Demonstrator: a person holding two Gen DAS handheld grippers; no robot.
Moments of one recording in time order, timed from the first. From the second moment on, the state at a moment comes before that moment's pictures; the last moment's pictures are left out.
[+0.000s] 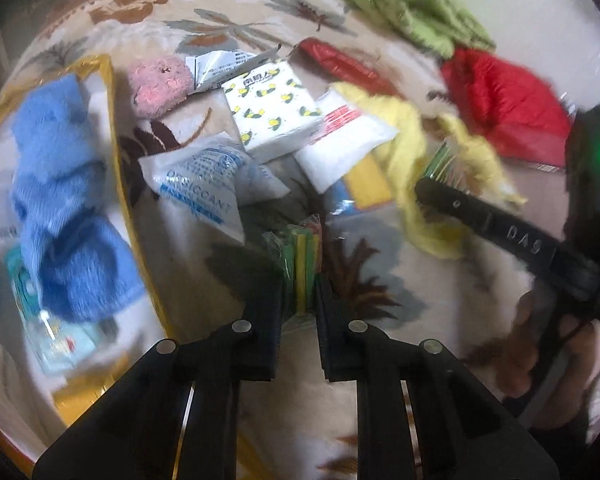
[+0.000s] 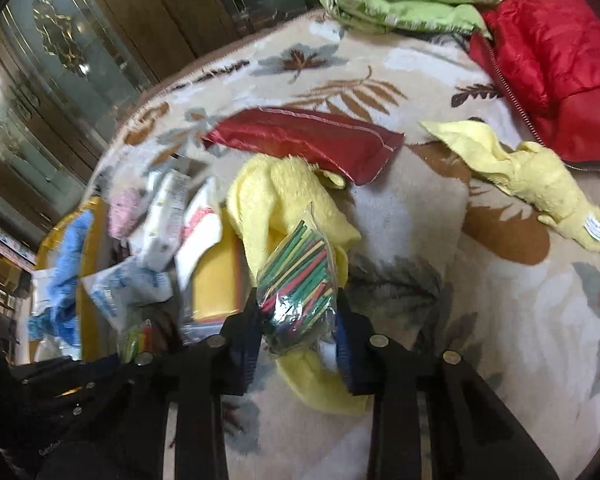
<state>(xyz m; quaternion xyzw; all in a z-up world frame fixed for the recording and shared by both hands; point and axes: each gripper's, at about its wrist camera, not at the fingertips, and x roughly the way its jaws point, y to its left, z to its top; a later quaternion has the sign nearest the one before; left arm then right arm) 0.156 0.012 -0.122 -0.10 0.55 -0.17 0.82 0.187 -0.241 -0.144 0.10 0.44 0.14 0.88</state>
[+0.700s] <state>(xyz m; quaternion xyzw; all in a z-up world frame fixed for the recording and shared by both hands) 0.053 0.123 -0.066 -0.23 0.48 -0.13 0.83 0.087 -0.146 -0.102 0.11 0.42 0.32 0.84</state>
